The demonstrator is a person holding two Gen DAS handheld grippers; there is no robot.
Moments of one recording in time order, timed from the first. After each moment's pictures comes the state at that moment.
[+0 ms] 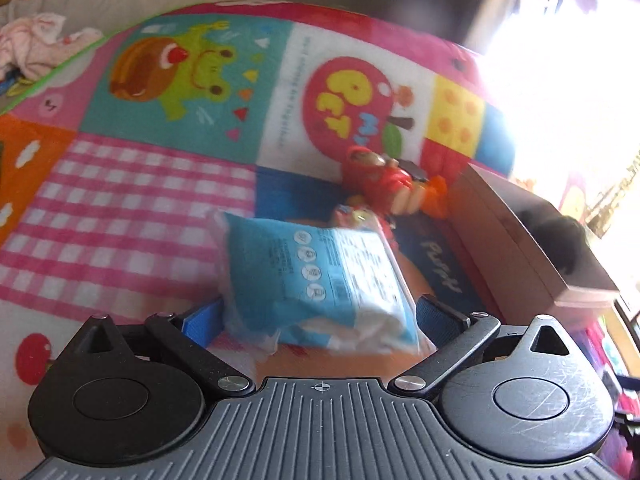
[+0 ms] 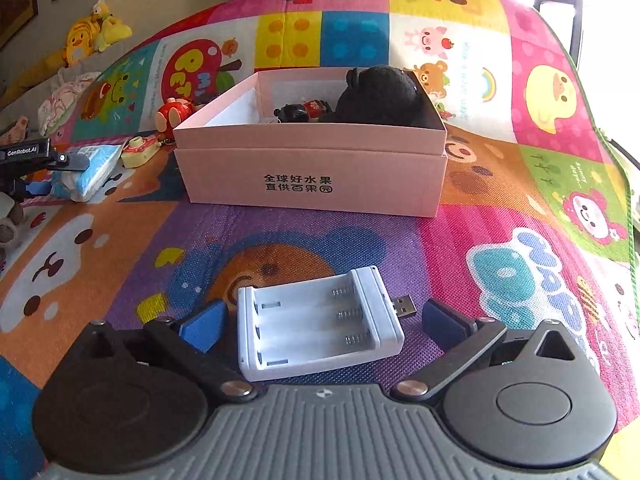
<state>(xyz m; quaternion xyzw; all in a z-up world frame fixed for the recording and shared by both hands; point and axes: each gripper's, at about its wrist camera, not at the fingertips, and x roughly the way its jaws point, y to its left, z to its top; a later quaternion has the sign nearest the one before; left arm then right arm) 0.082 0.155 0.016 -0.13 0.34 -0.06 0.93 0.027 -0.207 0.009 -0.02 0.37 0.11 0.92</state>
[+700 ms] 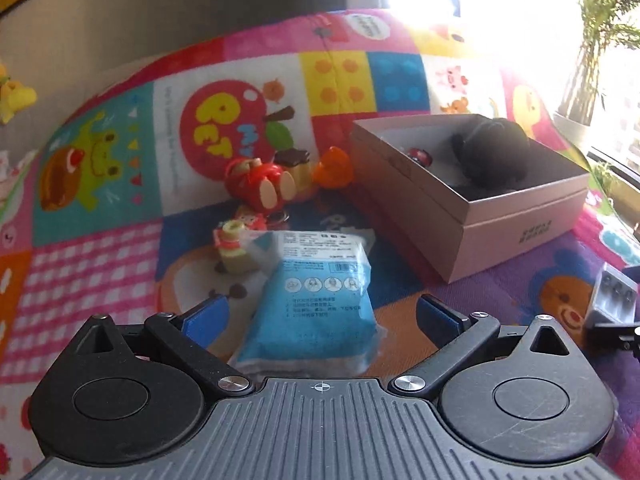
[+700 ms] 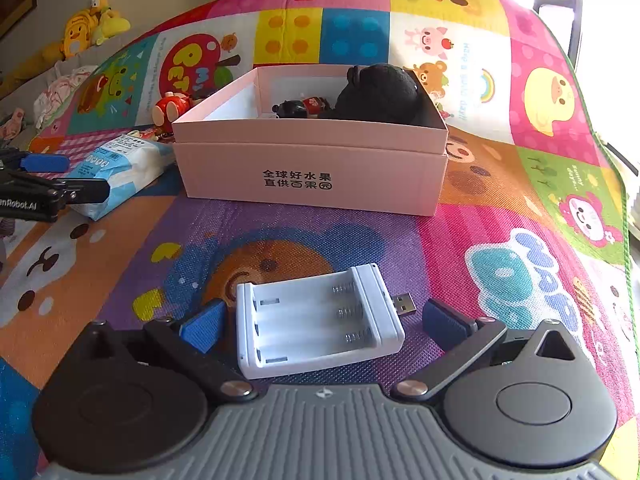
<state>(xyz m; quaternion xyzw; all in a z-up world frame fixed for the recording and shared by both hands) 0.070 0.049 0.025 0.06 0.32 -0.07 0.94 0.027 -0.205 0.008 -0.03 0.37 0.11 0.92</state>
